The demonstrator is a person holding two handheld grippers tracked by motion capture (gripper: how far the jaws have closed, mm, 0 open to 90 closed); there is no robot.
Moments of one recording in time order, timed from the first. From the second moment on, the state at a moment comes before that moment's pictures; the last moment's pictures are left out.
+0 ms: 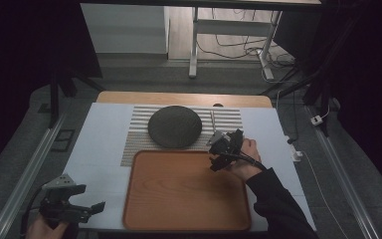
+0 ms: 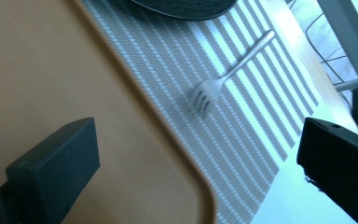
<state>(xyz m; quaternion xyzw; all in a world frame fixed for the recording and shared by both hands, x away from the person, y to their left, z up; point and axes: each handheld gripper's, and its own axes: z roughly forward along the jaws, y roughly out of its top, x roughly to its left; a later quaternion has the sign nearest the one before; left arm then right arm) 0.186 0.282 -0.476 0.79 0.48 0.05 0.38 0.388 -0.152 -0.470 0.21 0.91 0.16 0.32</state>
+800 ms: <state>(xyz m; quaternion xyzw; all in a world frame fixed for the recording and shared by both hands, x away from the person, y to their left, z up) 0.187 0.280 -0.477 0.79 0.48 0.05 0.38 0.439 -0.134 -0.506 0.12 0.92 0.04 0.37</state>
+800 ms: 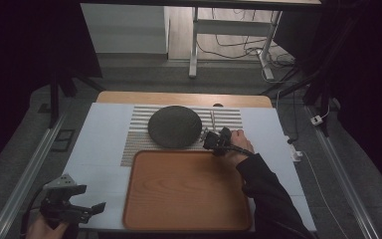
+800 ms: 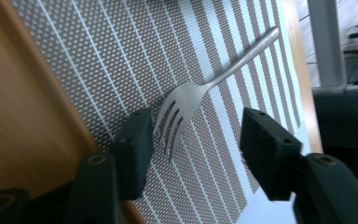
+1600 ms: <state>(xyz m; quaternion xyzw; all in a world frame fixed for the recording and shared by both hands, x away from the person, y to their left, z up) 0.187 0.278 -0.477 0.80 0.48 0.05 0.37 0.434 -0.139 -0.512 0.06 0.91 -0.01 0.40</state>
